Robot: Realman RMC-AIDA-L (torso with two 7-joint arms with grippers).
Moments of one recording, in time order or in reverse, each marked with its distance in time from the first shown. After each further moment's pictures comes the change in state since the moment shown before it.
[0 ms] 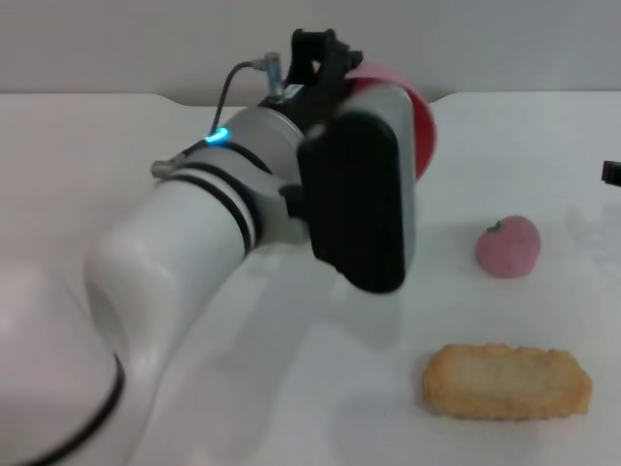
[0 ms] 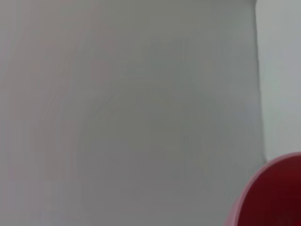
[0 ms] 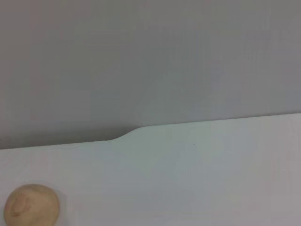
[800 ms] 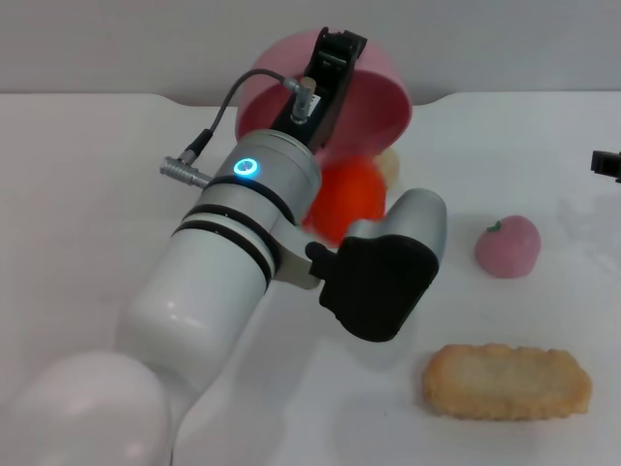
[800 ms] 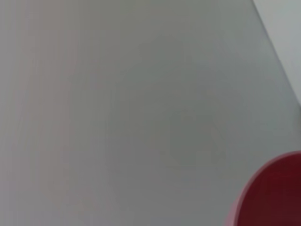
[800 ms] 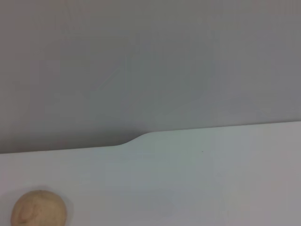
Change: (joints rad) left arm -0.037 -0.005 0.152 -0.174 0.622 -0.094 -0.248; right arm 0.045 -0.004 0.008 0.035 0.008 -0.003 -0.006
